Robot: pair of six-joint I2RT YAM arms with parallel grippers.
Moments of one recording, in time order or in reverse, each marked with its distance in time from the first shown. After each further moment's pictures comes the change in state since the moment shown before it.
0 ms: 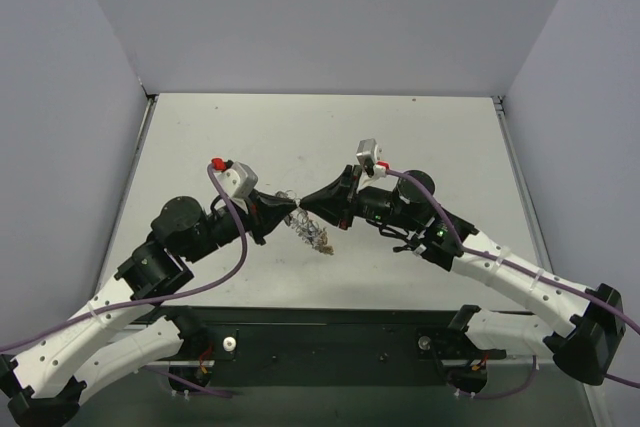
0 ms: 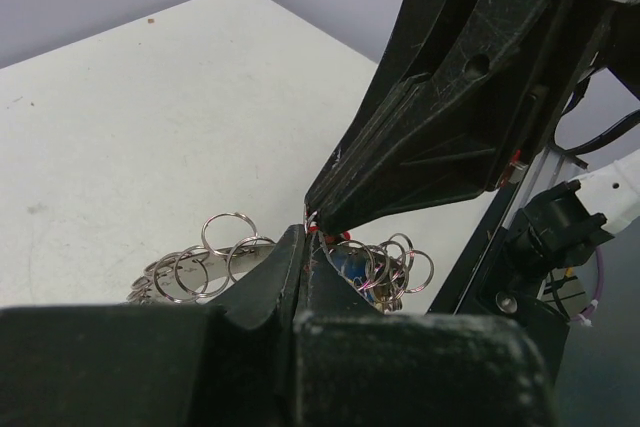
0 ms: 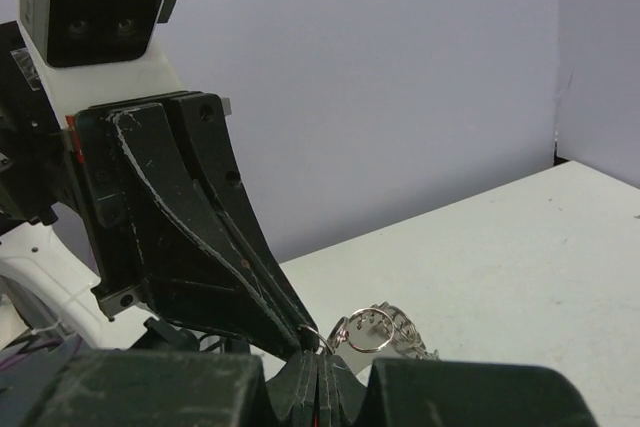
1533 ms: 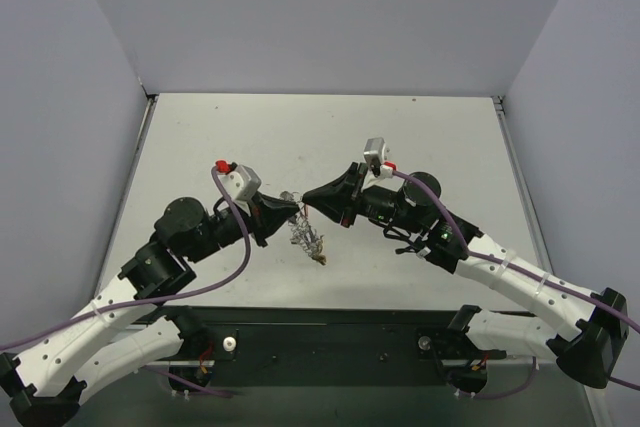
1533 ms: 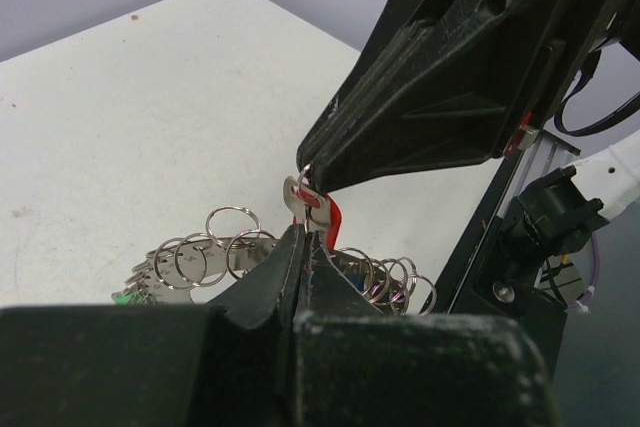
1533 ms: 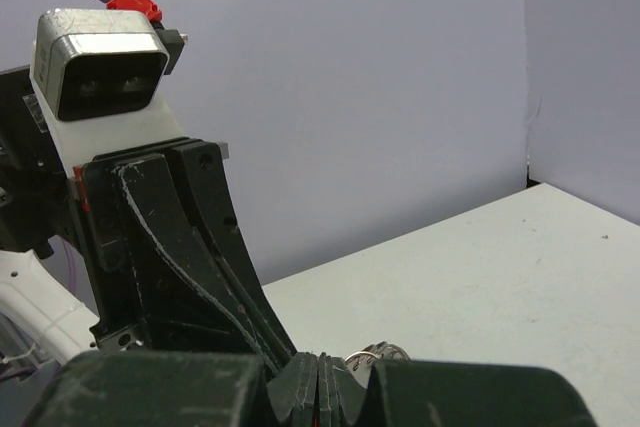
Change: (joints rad) left arm 0.000 0.003 -0.022 0.034 0.028 0.004; right arm 0.001 -0.027 0.000 0.007 0.063 -0.015
